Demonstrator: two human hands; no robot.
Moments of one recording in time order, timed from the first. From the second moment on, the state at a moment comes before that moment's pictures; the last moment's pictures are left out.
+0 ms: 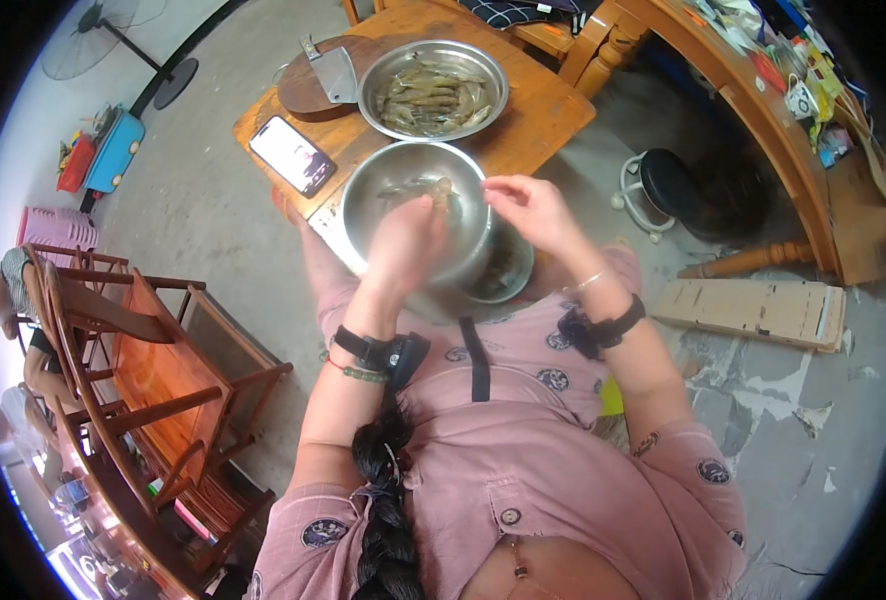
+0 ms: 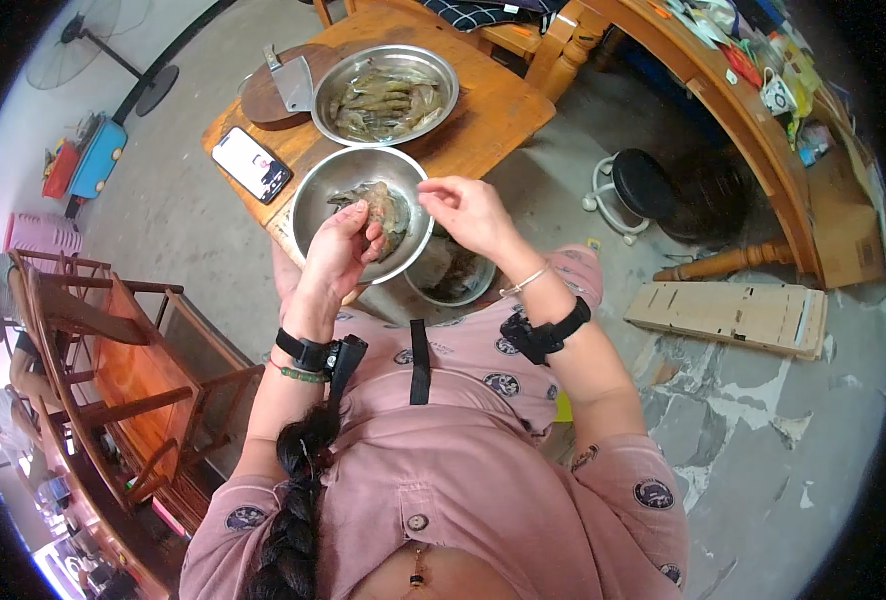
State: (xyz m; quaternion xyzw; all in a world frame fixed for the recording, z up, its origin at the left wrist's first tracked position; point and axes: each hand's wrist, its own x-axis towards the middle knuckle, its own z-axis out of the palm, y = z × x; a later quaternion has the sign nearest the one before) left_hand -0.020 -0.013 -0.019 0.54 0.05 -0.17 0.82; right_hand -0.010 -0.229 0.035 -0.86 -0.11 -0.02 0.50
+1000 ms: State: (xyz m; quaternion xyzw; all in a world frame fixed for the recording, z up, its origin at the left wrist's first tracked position) left_hand -0.033 -0.033 -0.006 0.69 0.06 -0.06 0.72; right_hand -0.010 -0.193 0.044 -0.77 -0.07 0.13 0.62
